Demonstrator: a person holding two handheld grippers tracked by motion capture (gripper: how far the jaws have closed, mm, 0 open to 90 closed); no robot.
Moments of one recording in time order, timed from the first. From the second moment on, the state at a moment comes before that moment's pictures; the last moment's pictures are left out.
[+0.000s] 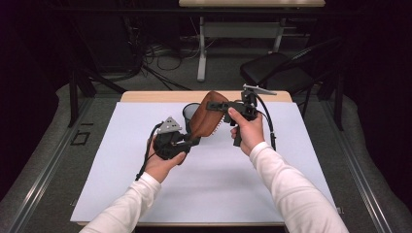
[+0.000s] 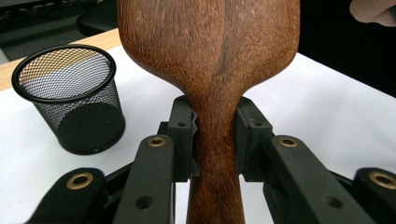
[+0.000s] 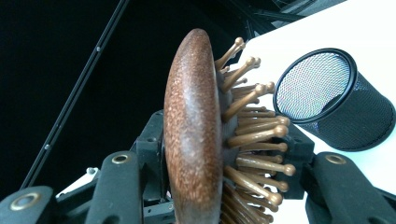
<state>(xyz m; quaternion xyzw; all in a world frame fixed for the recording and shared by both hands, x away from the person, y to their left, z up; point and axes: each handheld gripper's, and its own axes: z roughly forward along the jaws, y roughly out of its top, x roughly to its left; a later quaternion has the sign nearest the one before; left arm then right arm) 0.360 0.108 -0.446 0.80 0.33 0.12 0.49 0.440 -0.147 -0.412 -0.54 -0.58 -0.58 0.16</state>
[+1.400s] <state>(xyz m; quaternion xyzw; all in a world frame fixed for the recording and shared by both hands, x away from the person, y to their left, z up) 0.357 0.119 -0.446 0.76 0.36 0.13 0.52 0.446 -0.158 -0.410 -0.56 -0.57 -0.59 0.14</state>
